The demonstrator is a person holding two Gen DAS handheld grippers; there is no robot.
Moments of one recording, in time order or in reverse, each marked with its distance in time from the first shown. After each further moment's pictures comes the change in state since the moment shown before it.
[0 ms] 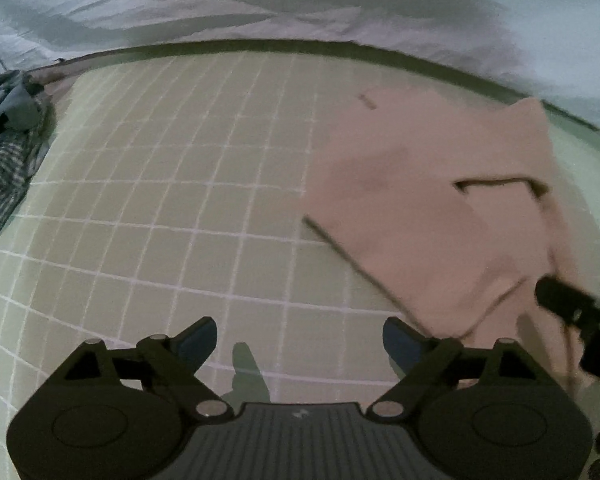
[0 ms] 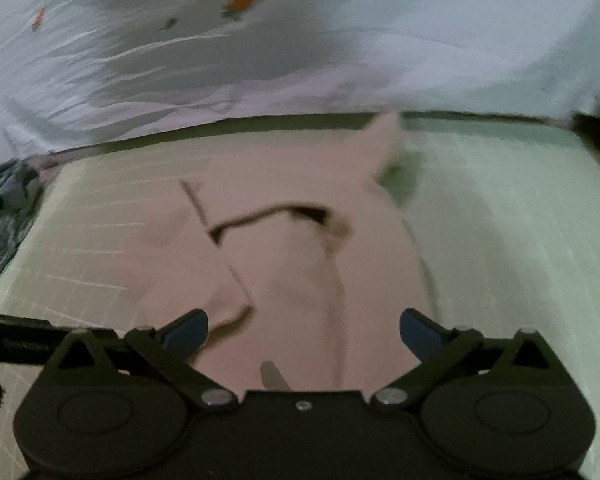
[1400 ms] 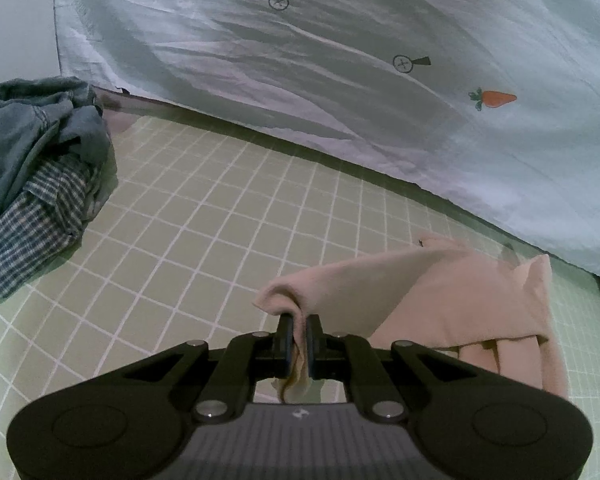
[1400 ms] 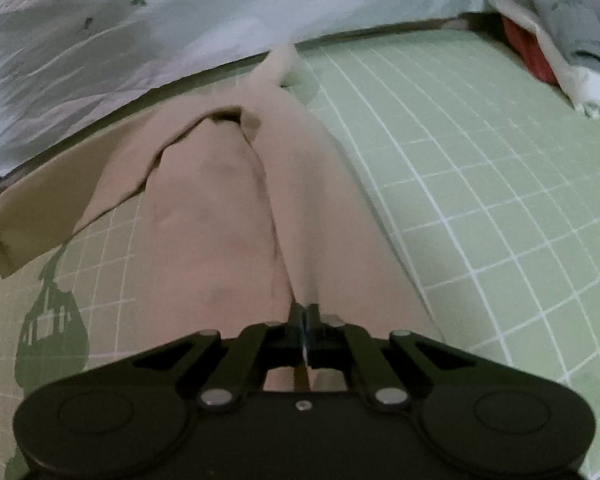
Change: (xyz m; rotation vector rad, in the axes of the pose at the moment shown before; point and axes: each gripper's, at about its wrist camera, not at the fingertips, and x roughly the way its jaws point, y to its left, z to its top) left arm -0.039 0.114 0.034 -0.204 -0.264 -0.128; right arm -0.057 -0.022 -0.082 0.309 0.107 -0.145
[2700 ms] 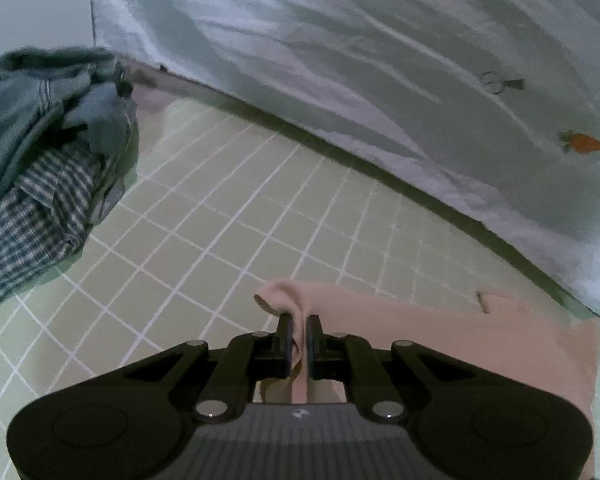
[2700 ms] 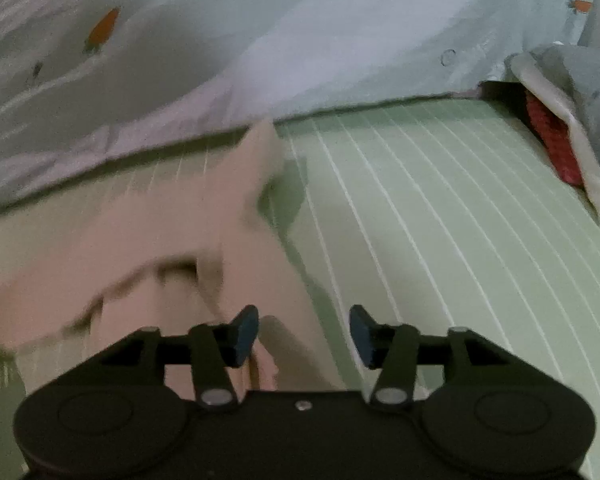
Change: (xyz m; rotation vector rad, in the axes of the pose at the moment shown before) left arm 0.061 0.017 0.044 -0.150 0.014 0.092; right arm 0.045 0.004 0.106 -0.087 -0.098 -0.115
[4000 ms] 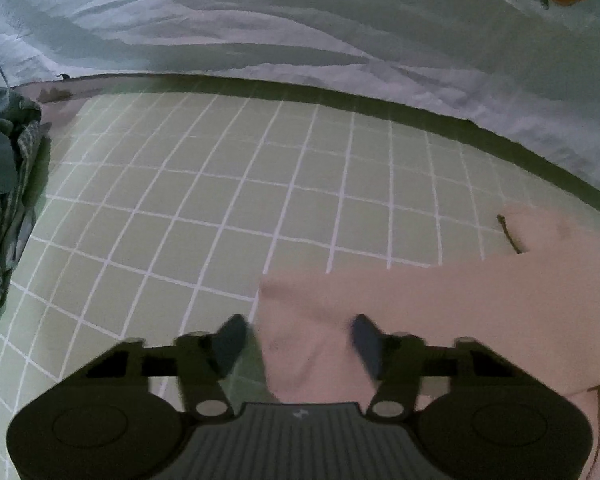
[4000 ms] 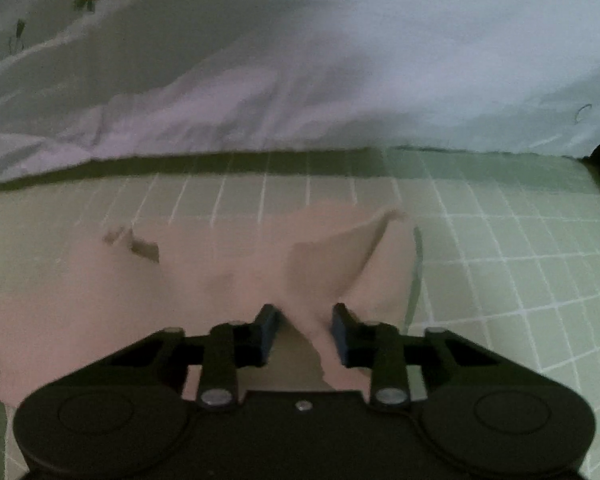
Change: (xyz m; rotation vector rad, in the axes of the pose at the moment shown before) left arm 0.088 -0.076 -0.005 0.258 0.147 0.056; right arm 0.131 0.016 0.096 -0.165 0.037 0.077
